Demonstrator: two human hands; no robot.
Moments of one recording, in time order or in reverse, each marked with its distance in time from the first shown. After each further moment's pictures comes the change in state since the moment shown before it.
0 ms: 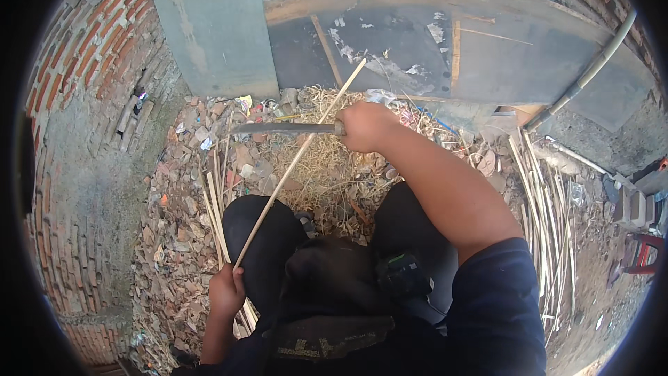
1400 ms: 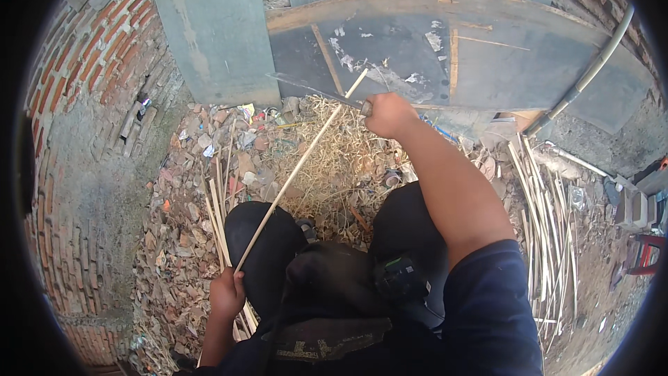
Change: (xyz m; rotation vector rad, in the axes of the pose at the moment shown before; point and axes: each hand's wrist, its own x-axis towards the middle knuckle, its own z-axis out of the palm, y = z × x) left_hand 0.004 -0.002 0.003 -0.006 0.045 0.071; right_hand 0.014 0.064 0.005 0.130 0.207 0.187
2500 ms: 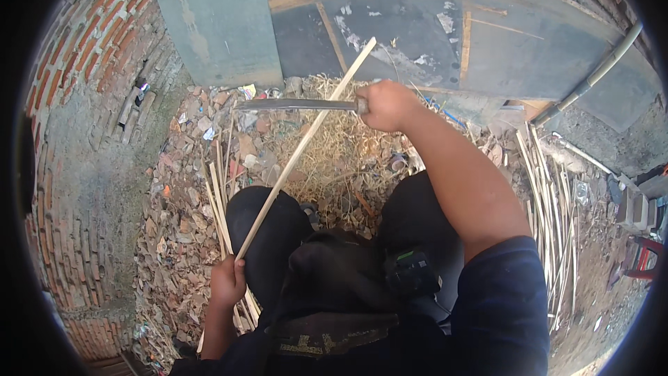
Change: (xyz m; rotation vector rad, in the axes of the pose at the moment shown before) left_hand 0.005 -0.005 -0.006 -0.128 0.000 0.052; right_hand -0.018 -0.037 -0.016 -0.092 -0.096 -0.235
